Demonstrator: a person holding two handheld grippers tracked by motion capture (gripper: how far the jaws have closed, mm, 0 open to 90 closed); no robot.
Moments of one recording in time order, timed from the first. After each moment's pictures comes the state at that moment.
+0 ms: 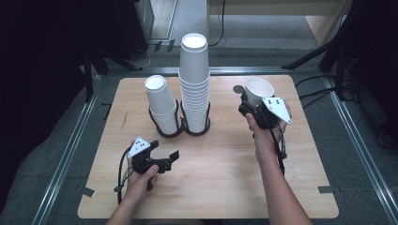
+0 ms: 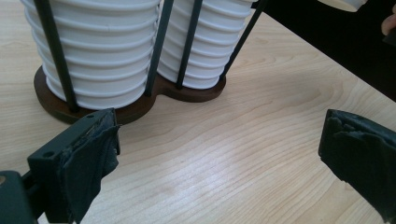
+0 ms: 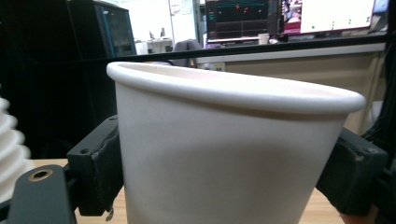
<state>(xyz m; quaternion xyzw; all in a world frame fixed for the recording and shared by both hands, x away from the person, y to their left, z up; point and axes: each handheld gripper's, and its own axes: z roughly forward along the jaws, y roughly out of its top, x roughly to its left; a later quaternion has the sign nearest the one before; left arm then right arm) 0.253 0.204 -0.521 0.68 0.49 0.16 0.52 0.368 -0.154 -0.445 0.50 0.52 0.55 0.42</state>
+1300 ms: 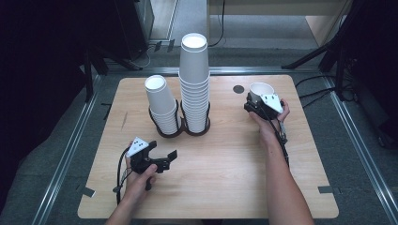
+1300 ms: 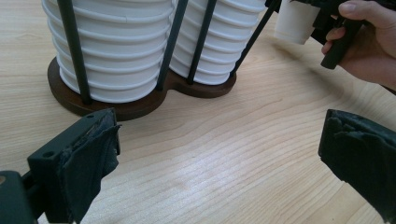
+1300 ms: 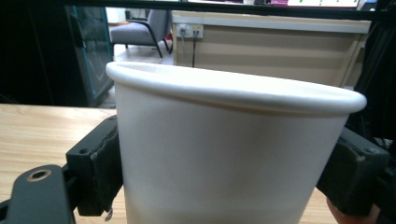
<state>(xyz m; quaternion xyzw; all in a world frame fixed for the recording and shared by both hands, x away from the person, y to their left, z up) 0.255 0.208 -0.524 0.67 0.50 0.16 0.52 0.449 -0.182 -0.527 0.52 0.56 0.47 0.45</state>
